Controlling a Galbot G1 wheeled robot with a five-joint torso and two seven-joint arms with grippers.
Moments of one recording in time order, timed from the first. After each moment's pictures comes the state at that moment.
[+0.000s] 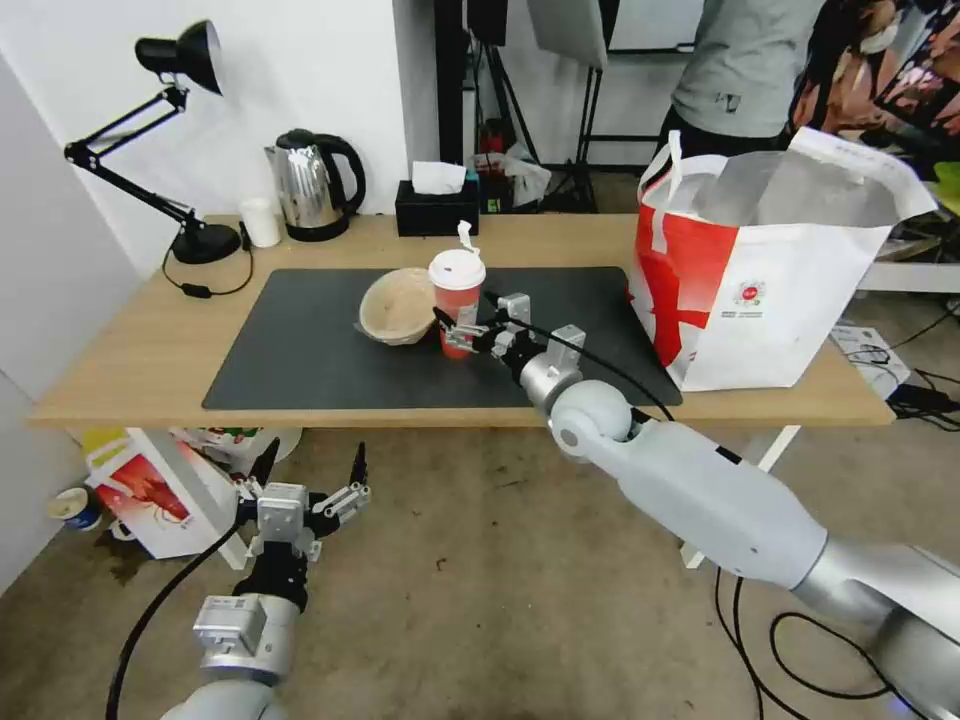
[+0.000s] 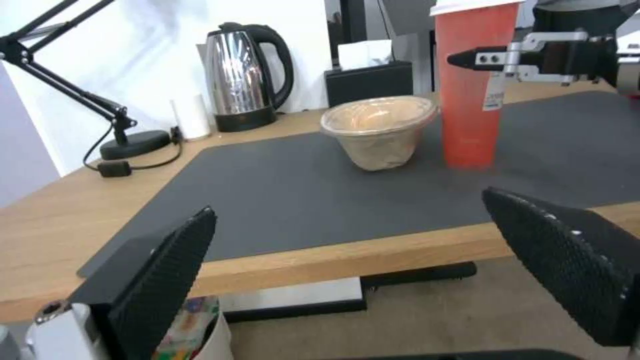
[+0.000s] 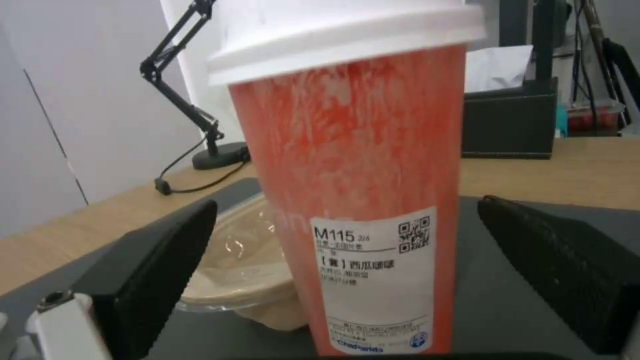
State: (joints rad) left arm 1.80 -1.50 -0.55 -2.30 0.00 0.00 0.00; right arm -0.40 1.08 -0.49 1.49 0.94 0.11 0.14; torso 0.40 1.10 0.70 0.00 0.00
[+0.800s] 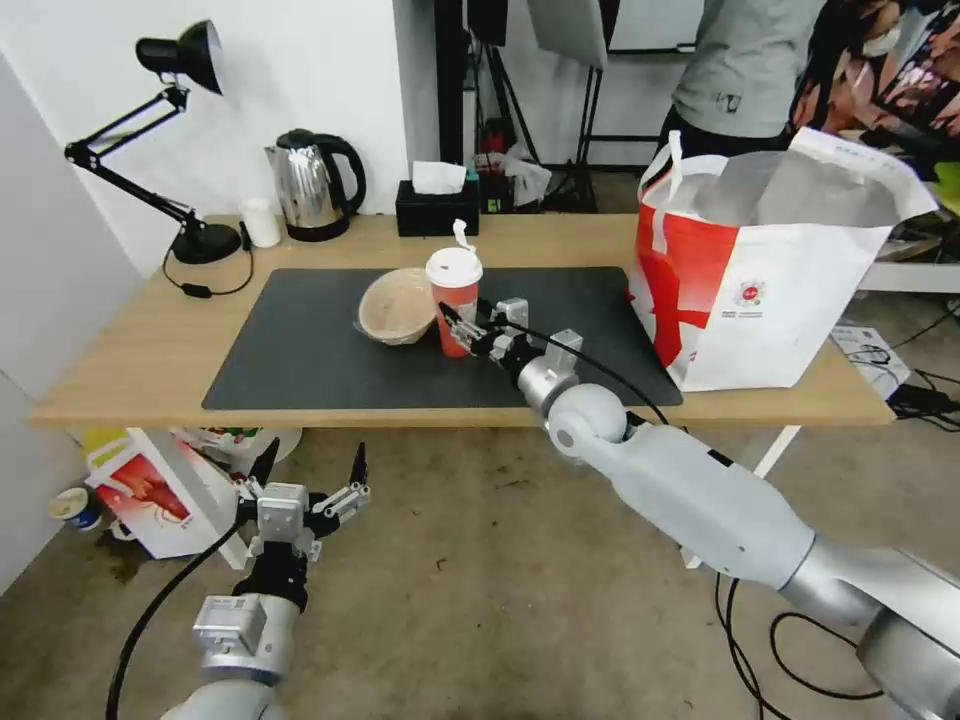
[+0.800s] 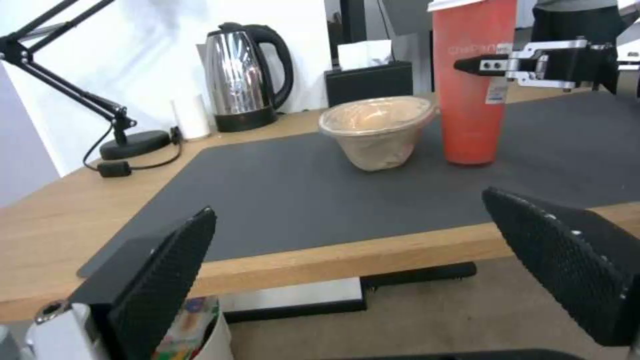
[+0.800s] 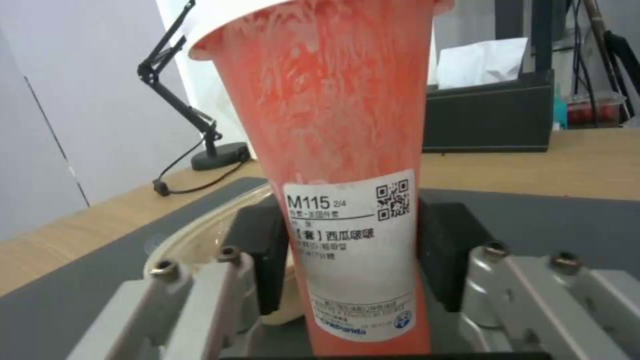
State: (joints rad) left arm 1.80 -1.50 -0.55 -2.30 0.00 0.00 0.00; right arm -0.41 1.08 -0.47 1.47 0.96 0.12 0.10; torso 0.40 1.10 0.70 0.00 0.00
